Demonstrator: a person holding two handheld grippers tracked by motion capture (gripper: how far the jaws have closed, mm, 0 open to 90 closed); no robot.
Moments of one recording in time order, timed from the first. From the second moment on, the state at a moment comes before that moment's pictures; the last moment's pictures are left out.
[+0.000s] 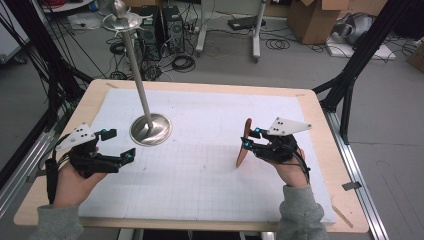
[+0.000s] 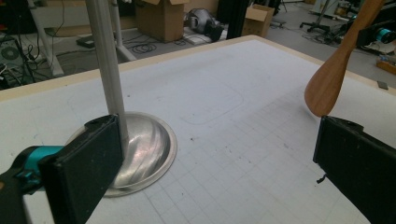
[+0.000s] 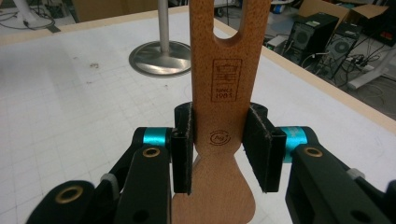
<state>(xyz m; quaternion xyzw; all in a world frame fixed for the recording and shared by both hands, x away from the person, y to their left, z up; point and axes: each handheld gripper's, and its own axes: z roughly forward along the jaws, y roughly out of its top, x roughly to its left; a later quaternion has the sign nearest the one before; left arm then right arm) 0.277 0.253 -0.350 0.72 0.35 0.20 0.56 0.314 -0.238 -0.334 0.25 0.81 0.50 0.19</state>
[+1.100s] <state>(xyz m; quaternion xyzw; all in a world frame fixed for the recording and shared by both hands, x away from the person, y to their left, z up) 0.274 0.258 -0.348 0.71 0.35 0.20 0.57 0.340 -0.215 -0.300 0.24 0.80 0.53 0.17</state>
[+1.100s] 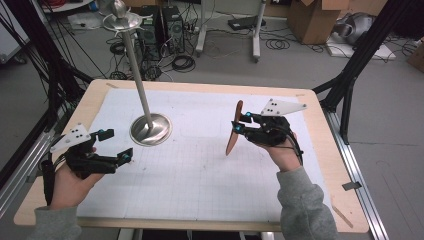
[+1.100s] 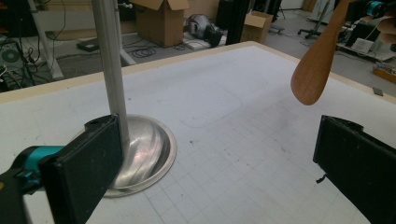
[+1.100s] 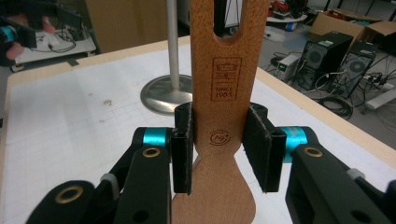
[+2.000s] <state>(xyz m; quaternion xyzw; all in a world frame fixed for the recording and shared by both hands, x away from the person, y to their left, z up) 0.271 0.260 -0.345 0.70 0.34 0.18 0.60 0.373 -0.172 -0.264 0.25 0.78 0.53 0.19</state>
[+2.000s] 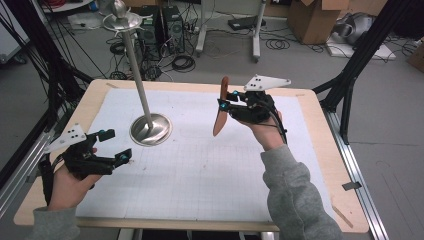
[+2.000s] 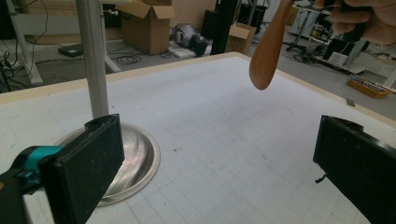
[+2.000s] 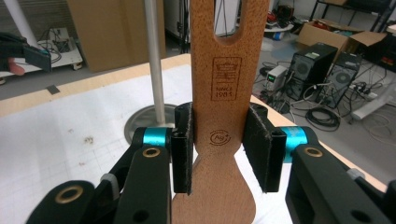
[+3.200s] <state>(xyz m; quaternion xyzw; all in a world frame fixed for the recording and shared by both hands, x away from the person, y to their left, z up) 0.262 0.263 -0.348 0.70 0.35 0.20 0.59 0.402 -0.106 -0.226 0.22 0.78 0.56 0.17</state>
